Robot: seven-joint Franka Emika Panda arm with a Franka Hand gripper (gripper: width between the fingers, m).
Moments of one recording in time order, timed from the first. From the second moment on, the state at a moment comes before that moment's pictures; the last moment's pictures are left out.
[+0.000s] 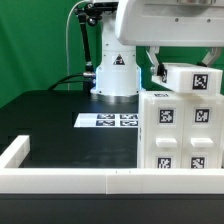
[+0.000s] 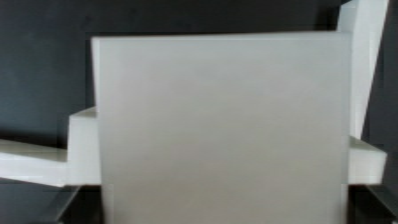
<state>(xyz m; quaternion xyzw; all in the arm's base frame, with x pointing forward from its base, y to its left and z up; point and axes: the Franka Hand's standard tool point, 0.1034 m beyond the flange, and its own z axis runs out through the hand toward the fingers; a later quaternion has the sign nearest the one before) 0.601 0.058 0.155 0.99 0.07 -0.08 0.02</state>
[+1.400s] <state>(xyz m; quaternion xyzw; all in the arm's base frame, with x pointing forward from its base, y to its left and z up) 0.605 0.047 0.172 1.00 0.08 0.05 0.01</state>
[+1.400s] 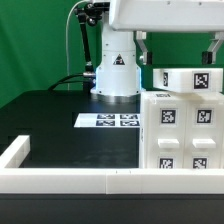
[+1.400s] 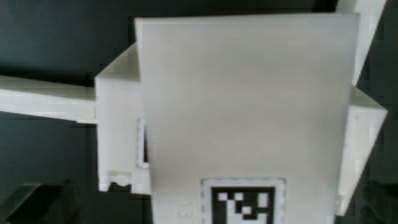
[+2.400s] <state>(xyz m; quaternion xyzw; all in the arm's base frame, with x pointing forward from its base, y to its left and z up) 0.604 0.059 0.157 1.00 0.07 0.02 0.01</state>
